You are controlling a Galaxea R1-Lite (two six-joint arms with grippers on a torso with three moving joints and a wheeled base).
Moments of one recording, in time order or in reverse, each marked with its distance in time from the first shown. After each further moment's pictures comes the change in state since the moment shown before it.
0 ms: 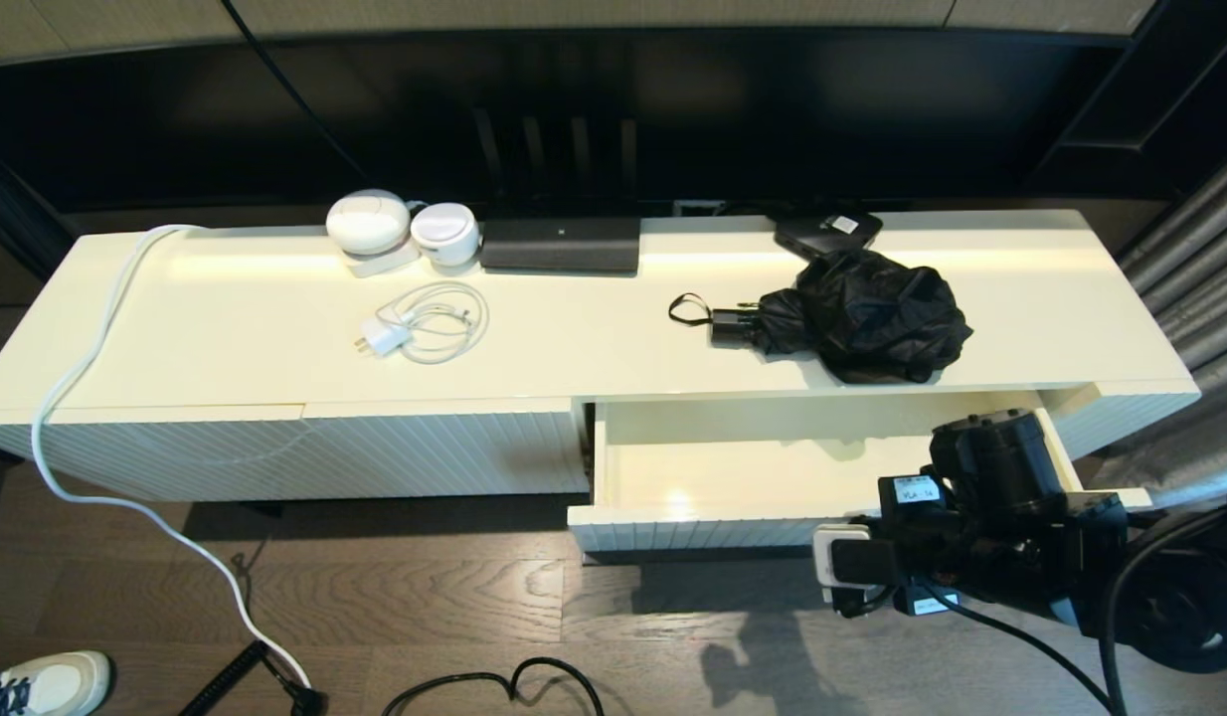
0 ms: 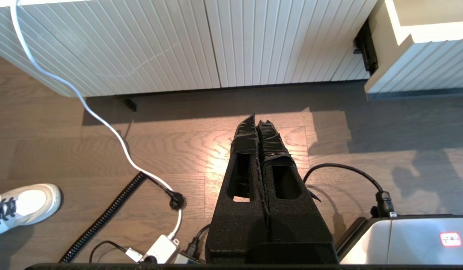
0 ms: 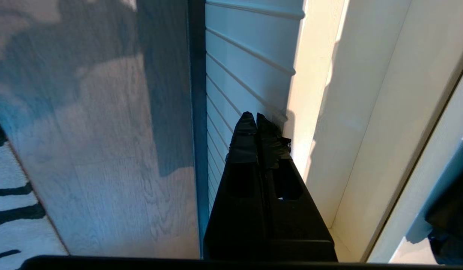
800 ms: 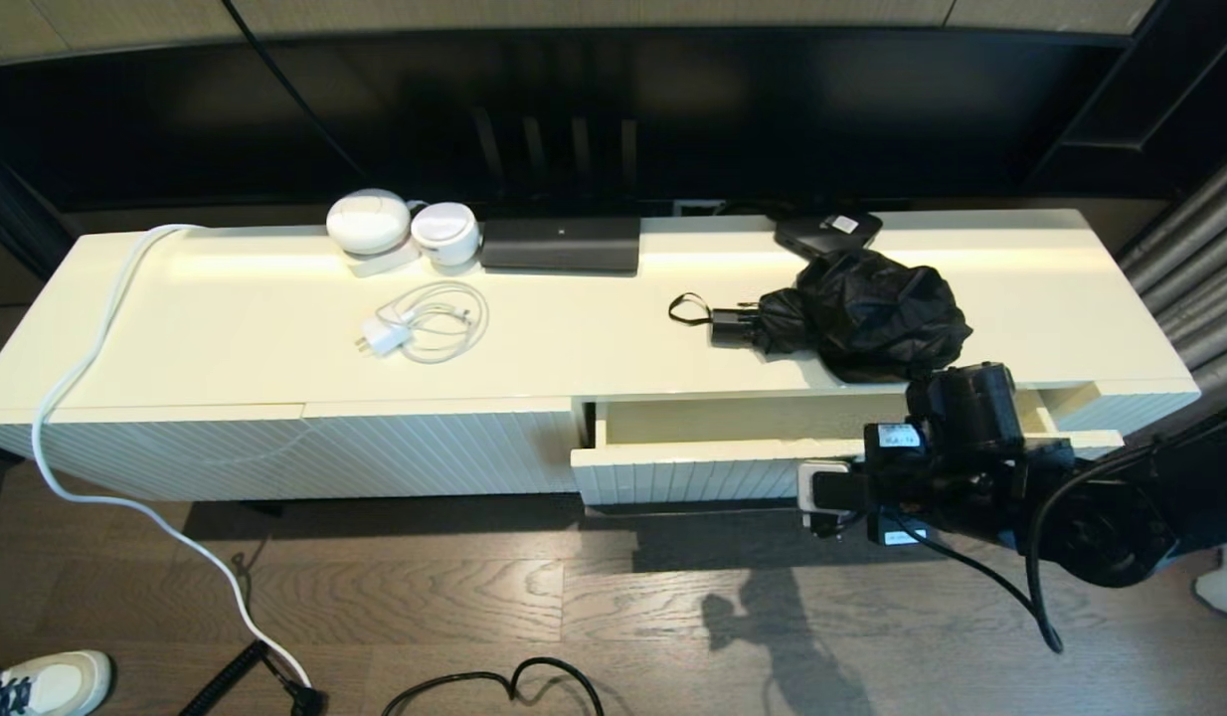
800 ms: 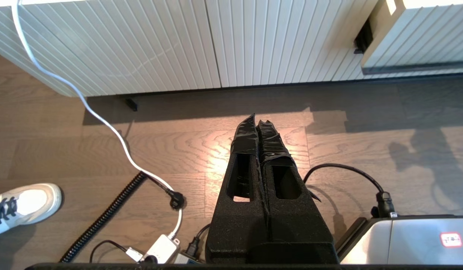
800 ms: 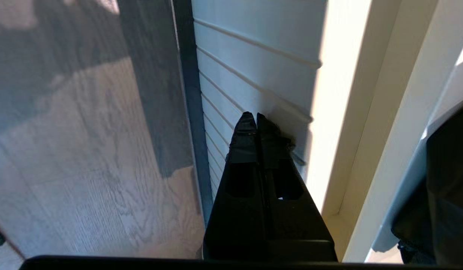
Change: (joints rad) left arm 0.000 0.000 0.000 0.000 0.000 0.000; right arm -0.063 0.118 -0.202 -0.011 0.002 0.002
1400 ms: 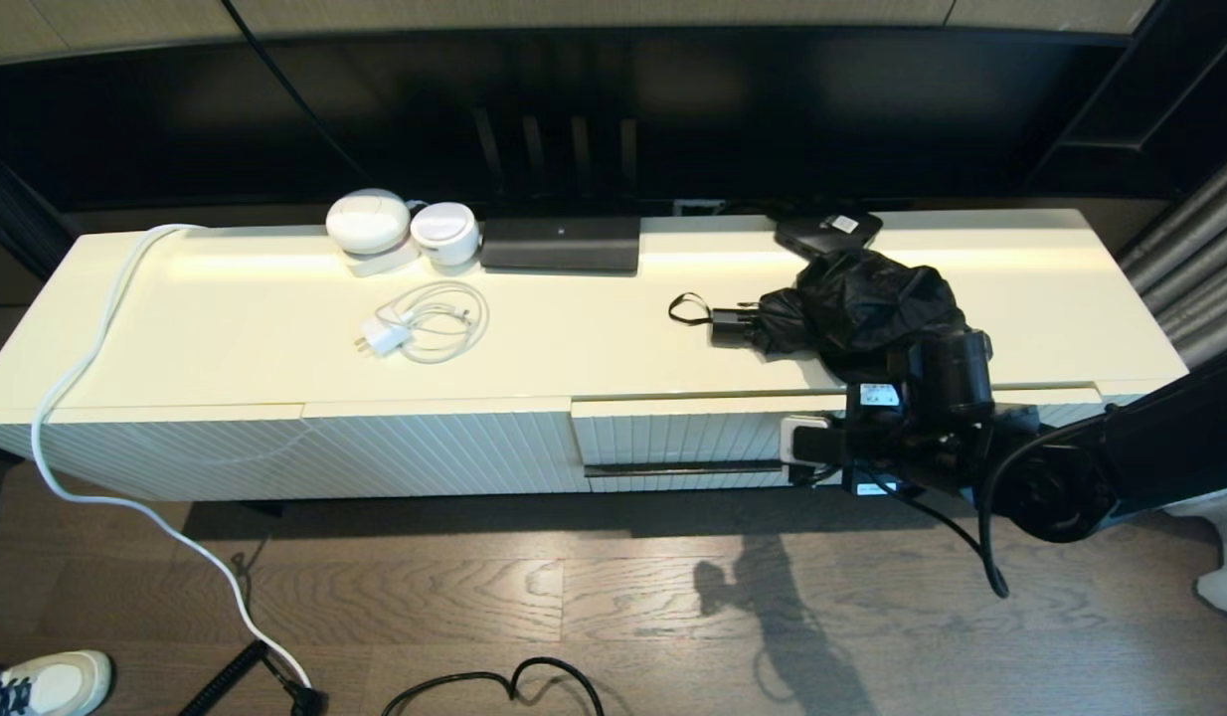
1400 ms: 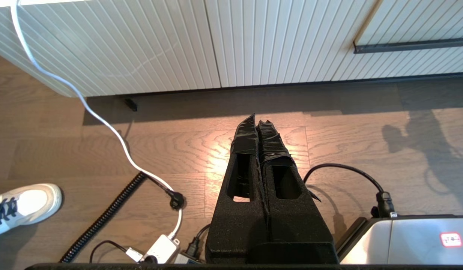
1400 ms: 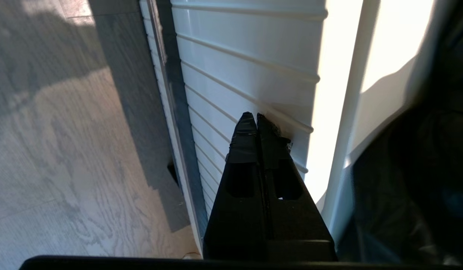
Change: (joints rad) left arm 0.001 0.000 0.000 0.000 0.000 0.000; right arm -0.001 0.074 -0.148 -0.046 0.007 -0.003
